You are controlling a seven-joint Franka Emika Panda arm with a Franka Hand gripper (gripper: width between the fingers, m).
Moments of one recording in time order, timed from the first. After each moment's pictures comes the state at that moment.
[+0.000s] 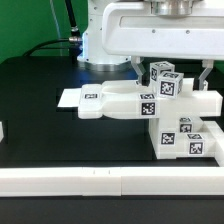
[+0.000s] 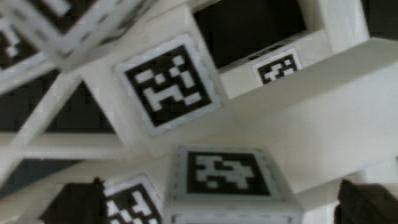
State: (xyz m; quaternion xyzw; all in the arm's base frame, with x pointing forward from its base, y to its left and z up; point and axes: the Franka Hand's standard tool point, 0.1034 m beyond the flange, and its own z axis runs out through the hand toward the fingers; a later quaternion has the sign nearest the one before) arm 0.587 0.062 0.111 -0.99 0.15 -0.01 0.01
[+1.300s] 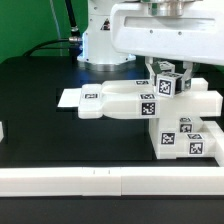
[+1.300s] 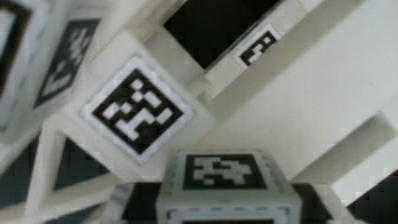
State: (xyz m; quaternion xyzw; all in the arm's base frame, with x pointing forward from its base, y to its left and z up) arm 0.586 0.065 0.108 -0.89 0.46 -0.01 0.04
